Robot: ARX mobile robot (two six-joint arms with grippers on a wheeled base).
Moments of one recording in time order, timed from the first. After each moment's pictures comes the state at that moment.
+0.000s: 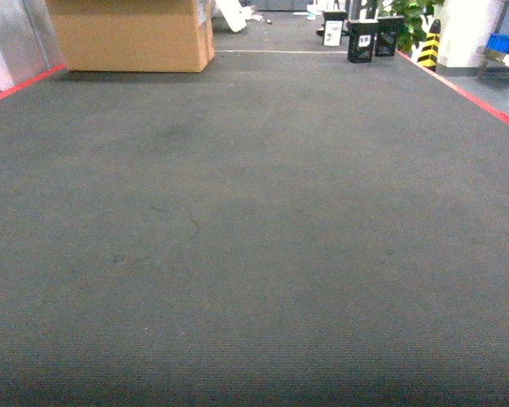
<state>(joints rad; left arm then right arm) 0.00 0.05 0.06 -0.01 0.00 0.00 0.00 0.05 0.05 -0.01 0.00 -0.01</state>
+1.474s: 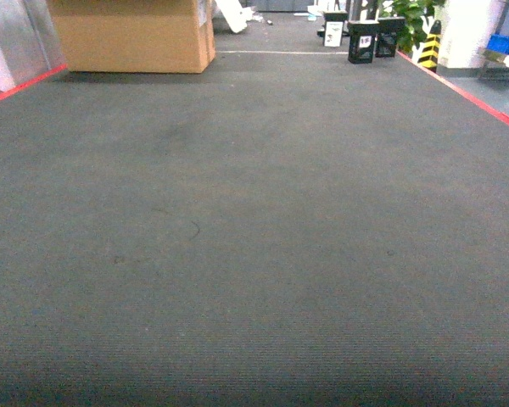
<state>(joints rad) 0.00 0.01 0.01 -0.01 0.00 0.00 0.00 0.01 0.01 -0.01 0.00 0.00</state>
